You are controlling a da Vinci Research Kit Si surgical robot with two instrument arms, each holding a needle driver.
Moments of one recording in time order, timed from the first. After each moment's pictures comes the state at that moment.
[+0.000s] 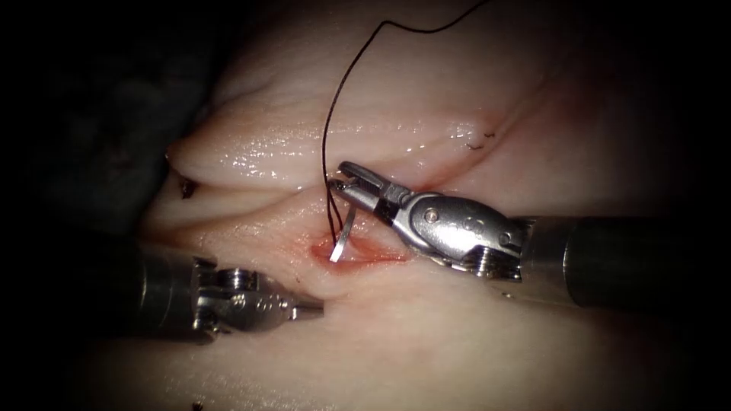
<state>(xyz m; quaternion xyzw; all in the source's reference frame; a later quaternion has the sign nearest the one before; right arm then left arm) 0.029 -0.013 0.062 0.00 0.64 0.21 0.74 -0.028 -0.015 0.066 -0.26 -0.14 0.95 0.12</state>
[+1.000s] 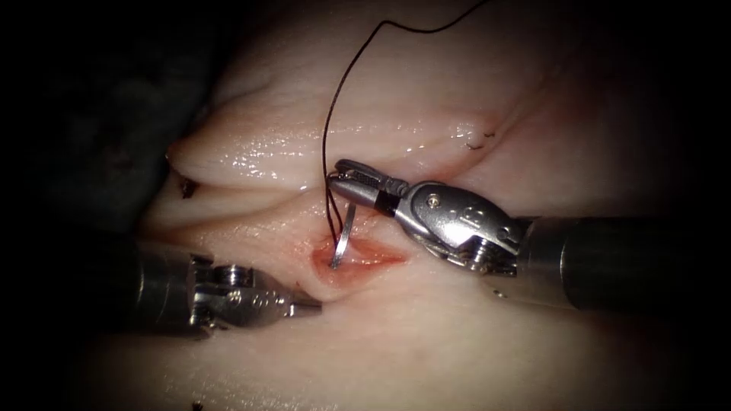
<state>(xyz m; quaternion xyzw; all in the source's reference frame) 0.029 -0.012 0.062 0.09 0.63 0.23 0.74 -0.028 -0.014 0.067 -0.27 -0.15 0.95 0.11</state>
